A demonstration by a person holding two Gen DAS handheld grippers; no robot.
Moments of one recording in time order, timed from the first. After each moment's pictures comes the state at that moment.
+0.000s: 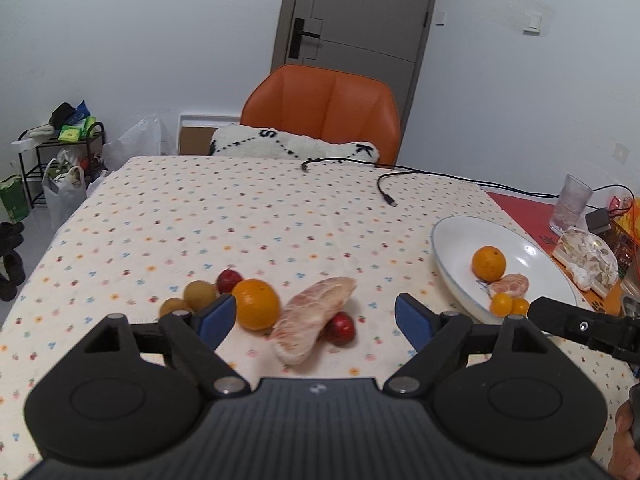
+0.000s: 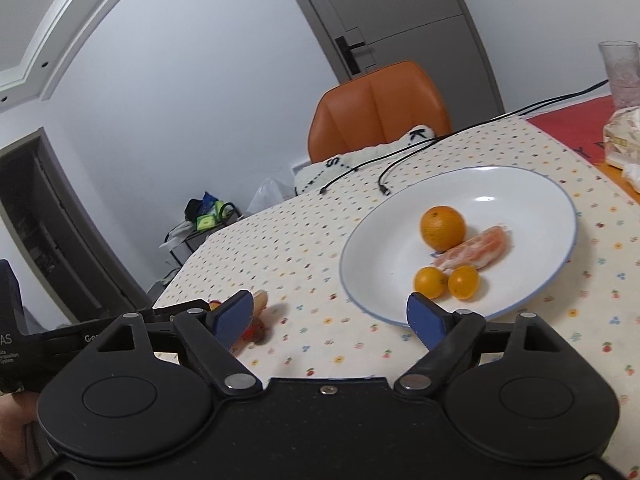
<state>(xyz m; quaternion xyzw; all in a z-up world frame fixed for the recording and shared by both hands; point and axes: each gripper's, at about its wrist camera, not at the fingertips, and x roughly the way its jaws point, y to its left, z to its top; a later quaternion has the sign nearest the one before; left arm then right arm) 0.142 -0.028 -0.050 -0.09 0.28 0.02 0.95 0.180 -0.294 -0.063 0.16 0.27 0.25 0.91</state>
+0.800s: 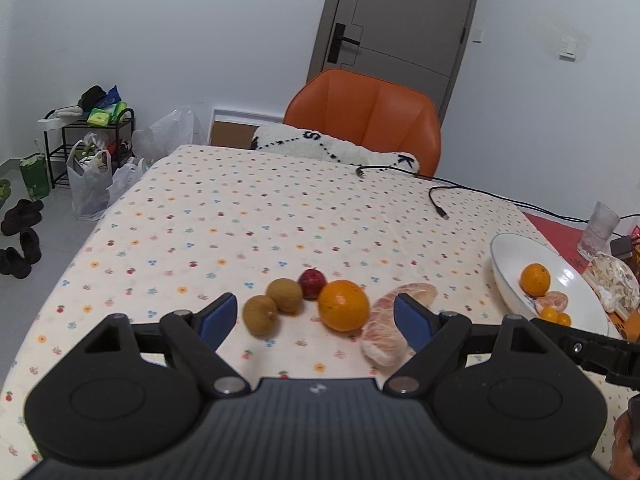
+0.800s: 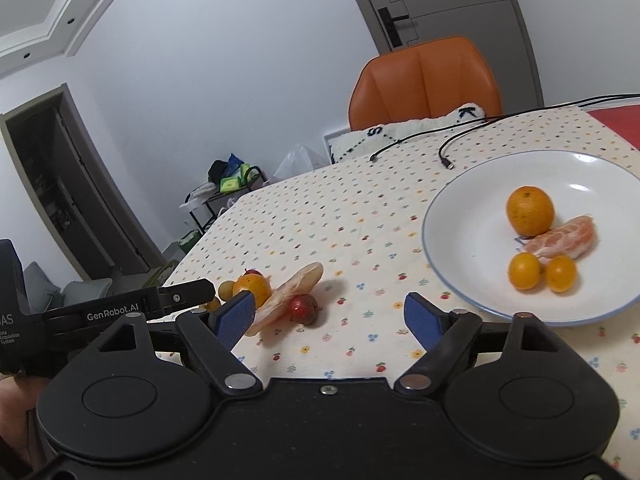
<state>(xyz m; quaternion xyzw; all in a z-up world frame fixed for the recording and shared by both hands) 0.134 0.030 -0.061 -0.12 0.28 0.05 0.95 0.189 -0.232 -0.066 0.12 0.29 0.30 0.90</state>
